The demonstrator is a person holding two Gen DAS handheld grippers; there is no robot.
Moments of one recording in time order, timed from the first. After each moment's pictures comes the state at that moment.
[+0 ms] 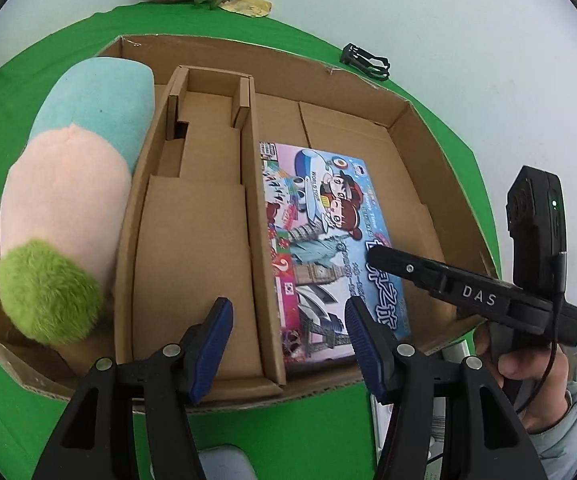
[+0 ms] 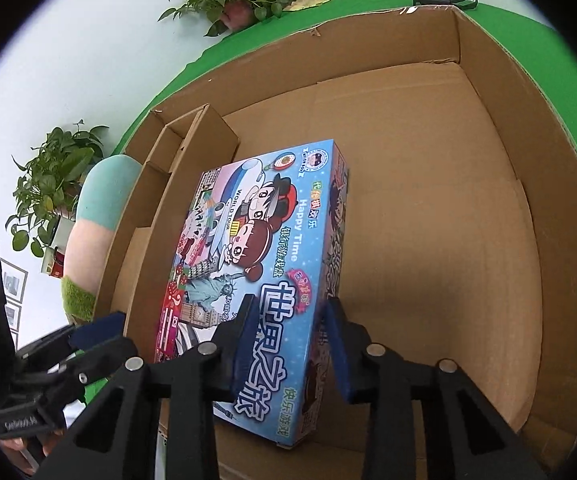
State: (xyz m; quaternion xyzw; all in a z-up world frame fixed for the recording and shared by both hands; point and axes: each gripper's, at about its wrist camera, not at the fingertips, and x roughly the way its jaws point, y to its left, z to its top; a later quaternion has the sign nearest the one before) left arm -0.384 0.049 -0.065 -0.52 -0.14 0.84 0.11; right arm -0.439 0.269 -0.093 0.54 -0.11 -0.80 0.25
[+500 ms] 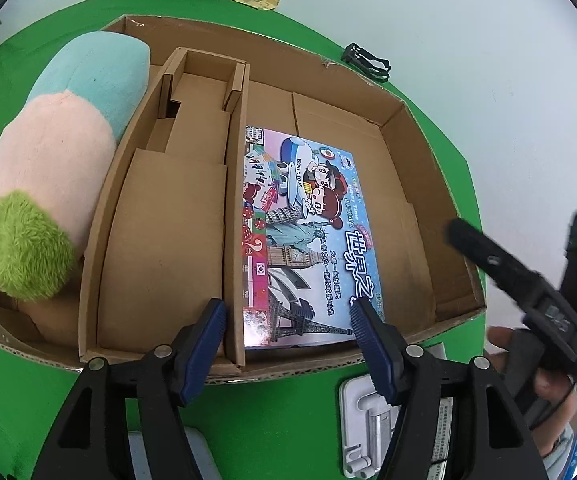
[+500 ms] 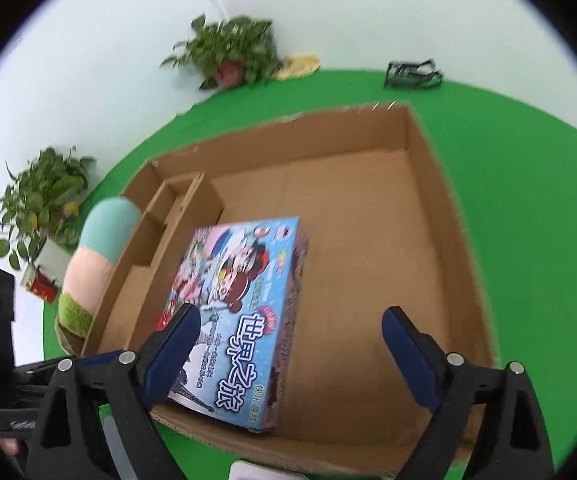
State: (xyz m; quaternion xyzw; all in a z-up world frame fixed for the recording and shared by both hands) left arm -0.370 0.055 -0.068 -0.52 -0.19 0.83 0.09; right arm -0.399 0.297 -0.035 0.42 -0.07 -0.88 0.19
